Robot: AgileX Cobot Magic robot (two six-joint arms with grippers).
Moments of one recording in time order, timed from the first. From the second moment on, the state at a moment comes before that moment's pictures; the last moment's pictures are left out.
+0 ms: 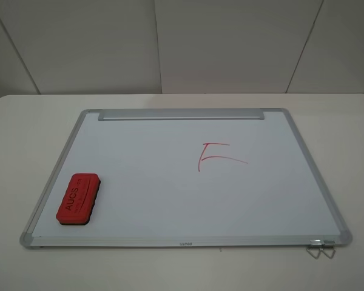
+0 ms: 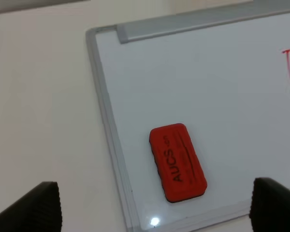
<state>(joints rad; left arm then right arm) -0.41 0.33 -0.72 0.11 1.11 -0.16 0.04 0.00 -0.52 -0.06 1.06 0.10</state>
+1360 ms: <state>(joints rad) -0.41 -0.01 -0.51 -0.05 1.07 0.08 0.04 0.00 -0.52 -0.06 1.06 0.10</state>
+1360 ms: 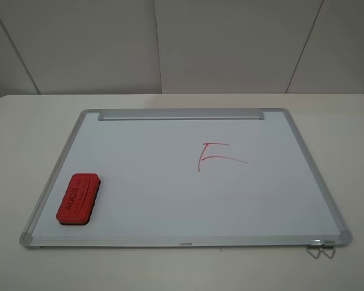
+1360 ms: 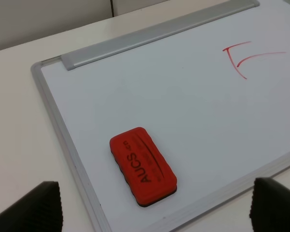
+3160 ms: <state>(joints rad) -0.01 -0.01 -0.51 -0.06 1.07 0.06 0.04 0.00 -0.52 -0.06 1.06 0.10</state>
